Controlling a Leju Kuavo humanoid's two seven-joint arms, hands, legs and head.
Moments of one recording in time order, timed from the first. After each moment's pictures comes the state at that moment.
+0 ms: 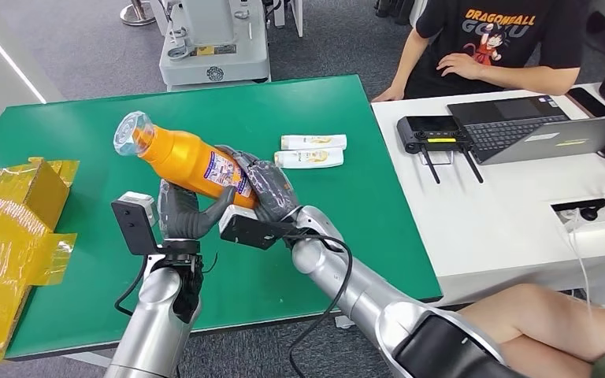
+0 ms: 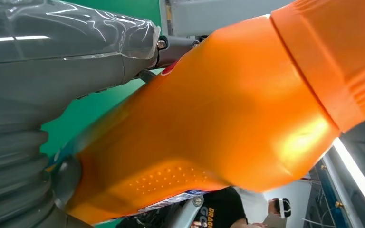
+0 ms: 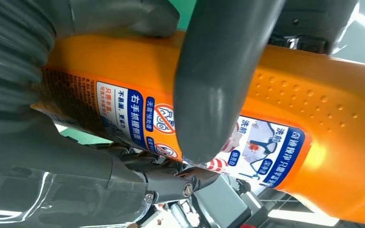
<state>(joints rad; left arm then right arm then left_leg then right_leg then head) -0.46 -0.31 -0.39 -1.07 0.05 0.08 -0.56 -0.73 0.22 0.60 -0.50 0.38 -0.38 -0.51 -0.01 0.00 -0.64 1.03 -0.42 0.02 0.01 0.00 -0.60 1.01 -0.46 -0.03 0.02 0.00</state>
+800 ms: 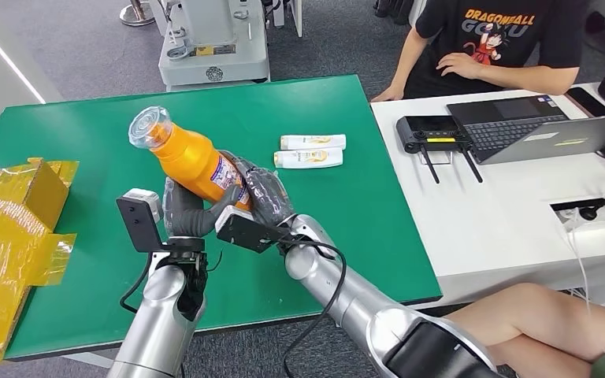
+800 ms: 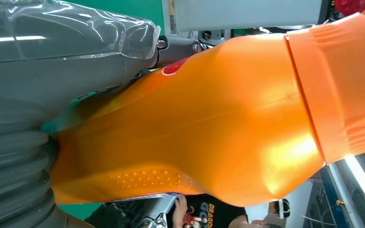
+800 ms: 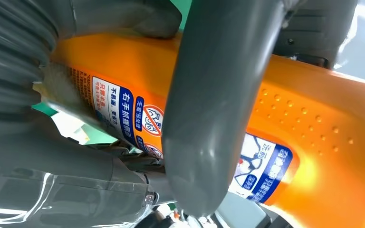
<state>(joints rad) -0.47 -0.33 -0.39 -1.05 0.06 0.08 -0.56 -0.71 0.27 0.55 -0.45 0.39 -0.35 -0.52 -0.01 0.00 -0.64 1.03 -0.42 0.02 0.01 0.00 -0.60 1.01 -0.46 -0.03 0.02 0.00</state>
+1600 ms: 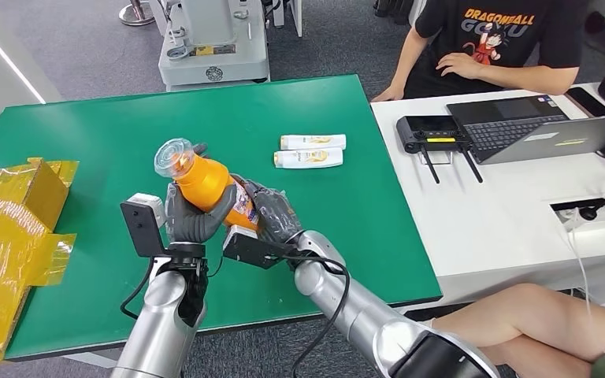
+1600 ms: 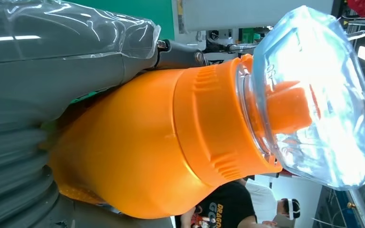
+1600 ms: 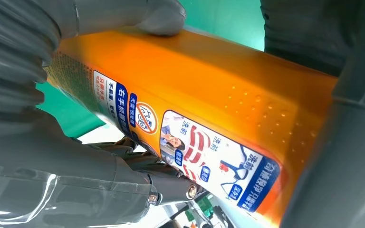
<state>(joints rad) -0.45 -0.33 -0.38 -1.05 0.04 0.07 -0.55 -0.64 0.25 0.52 -0.44 0.52 -0.33 -0.47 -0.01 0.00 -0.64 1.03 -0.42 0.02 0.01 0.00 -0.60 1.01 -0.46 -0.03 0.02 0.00</state>
